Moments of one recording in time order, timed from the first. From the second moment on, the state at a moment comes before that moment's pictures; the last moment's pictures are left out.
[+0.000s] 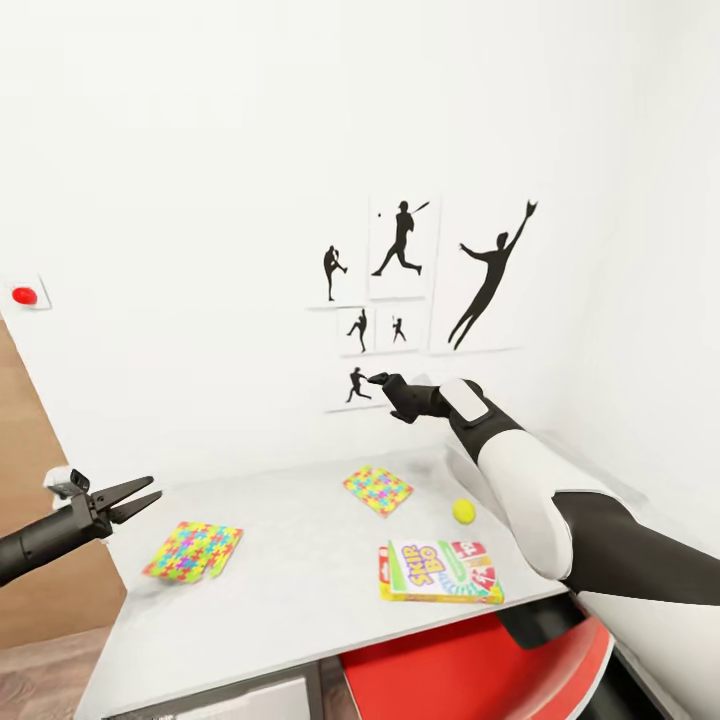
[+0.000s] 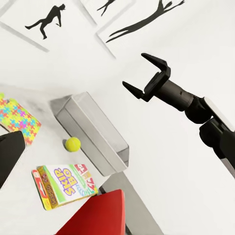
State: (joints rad) left arm -0.47 0.34 0.62 -1.13 0.12 1.02 -1.51; right arm -1.29 0.15 -0.08 -0.29 -0.90 0.60 -0.06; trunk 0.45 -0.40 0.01
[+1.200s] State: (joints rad) left arm -0.47 0.34 0.62 -1.13 0.12 1.02 -1.51; right arm -1.29 0.15 -0.08 -0.29 -0.90 0.61 -0.06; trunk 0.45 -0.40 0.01
